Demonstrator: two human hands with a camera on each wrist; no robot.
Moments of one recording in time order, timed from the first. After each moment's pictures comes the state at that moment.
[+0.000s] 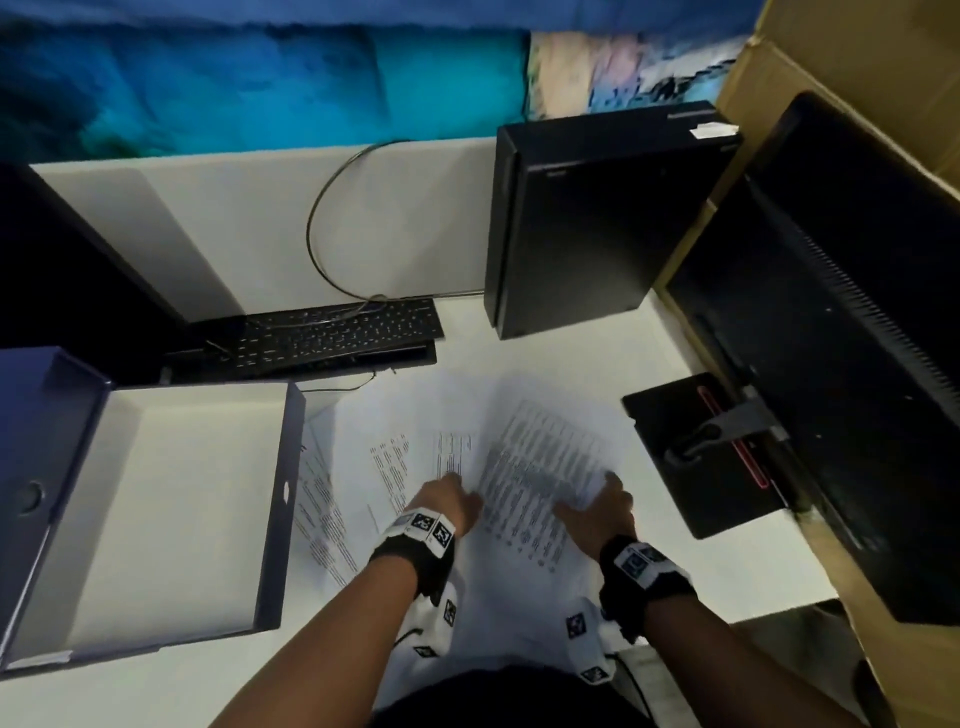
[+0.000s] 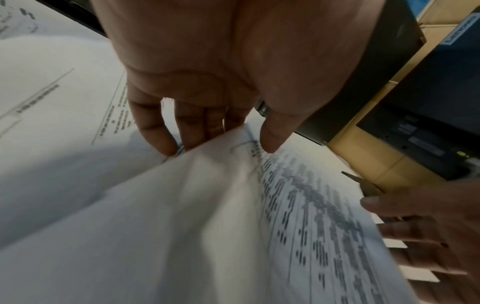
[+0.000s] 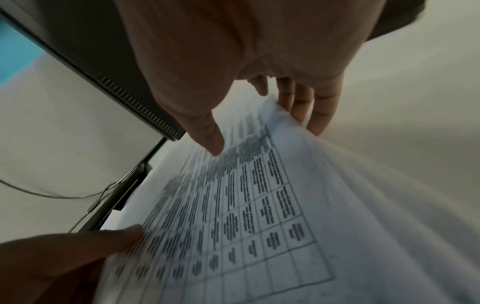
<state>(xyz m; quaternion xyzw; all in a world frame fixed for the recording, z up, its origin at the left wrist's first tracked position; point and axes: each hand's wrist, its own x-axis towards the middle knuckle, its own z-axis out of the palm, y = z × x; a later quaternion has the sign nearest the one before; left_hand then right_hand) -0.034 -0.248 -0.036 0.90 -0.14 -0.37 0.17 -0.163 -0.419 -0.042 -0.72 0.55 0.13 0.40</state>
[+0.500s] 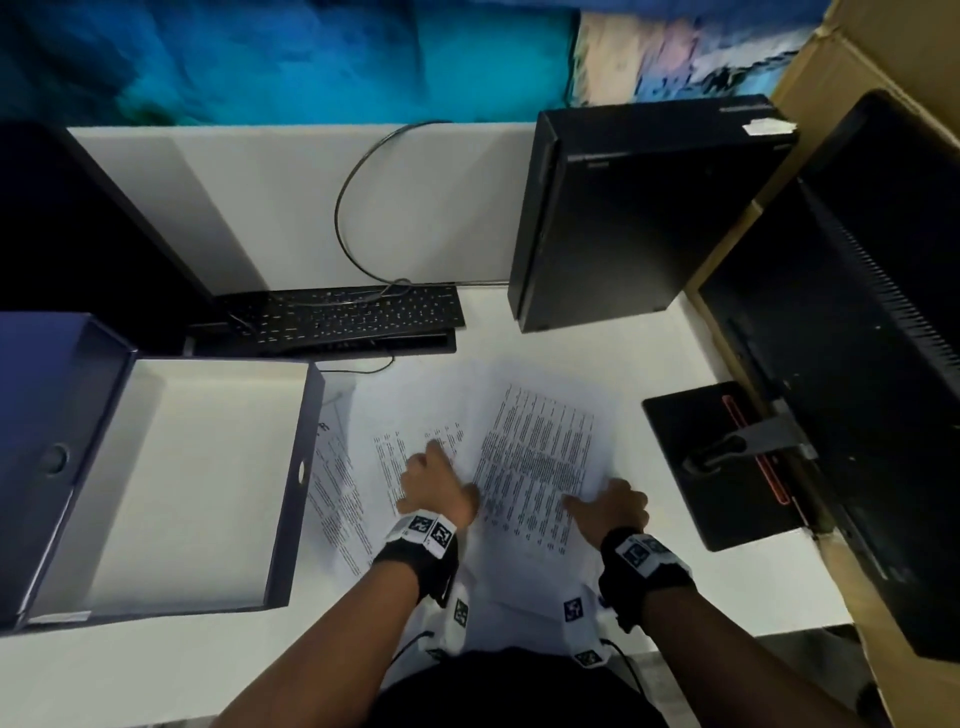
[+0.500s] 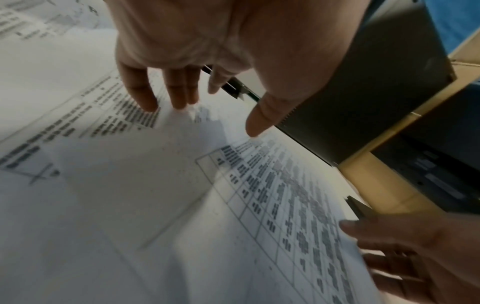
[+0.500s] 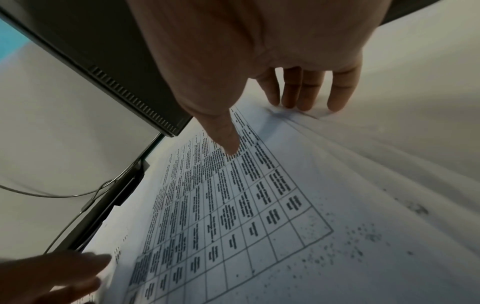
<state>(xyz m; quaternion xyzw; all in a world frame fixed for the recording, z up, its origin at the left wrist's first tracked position) -0.039 -0.242 -0.044 0.93 0.00 -0.27 0.23 -0.145 -0.421 -0.048 -0.75 0.56 0.16 0.32</state>
